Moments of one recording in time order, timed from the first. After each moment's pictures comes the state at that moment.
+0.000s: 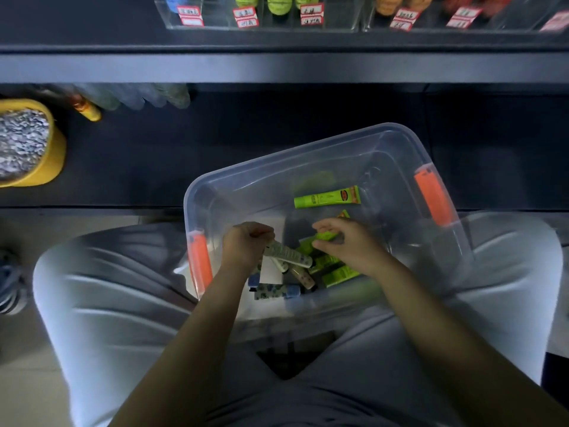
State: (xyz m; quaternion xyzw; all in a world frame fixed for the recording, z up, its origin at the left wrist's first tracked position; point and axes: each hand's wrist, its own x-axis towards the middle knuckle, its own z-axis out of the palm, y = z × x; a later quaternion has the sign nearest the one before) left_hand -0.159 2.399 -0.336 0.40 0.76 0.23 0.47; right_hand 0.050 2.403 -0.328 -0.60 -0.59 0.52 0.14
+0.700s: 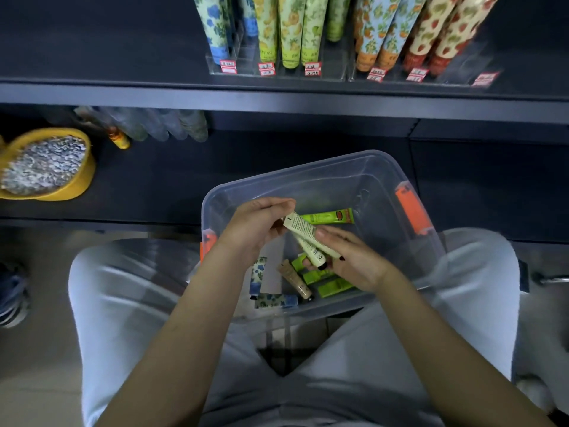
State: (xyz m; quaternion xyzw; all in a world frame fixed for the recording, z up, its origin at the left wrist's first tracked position) left_hand -0.140 2.395 -0.212 0.28 0.58 0.38 0.66; right_hand 0.040 2.370 -0.253 -0.44 -0.33 0.79 0.27
